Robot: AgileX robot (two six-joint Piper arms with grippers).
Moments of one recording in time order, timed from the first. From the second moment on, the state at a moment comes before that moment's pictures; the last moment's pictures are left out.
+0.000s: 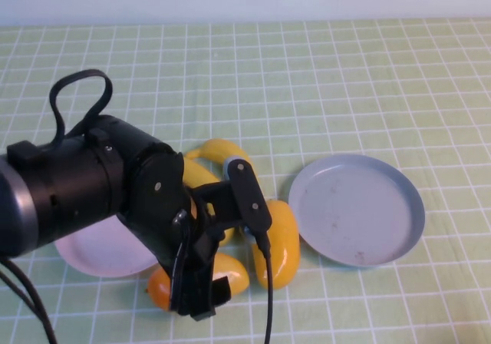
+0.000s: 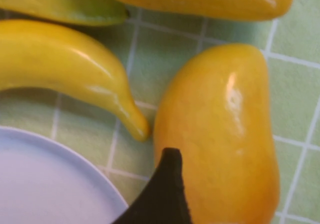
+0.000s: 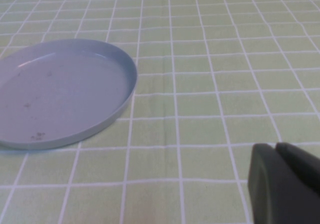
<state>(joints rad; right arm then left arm) 0.05 -0.01 0.03 0.12 0.39 -0.05 -0.72 1.56 -1.05 -0.05 0.87 0.66</state>
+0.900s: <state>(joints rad) 0.05 -0.01 0.03 0.12 0.39 -0.05 -0.72 1.72 -1.05 0.02 0.78 0.69</state>
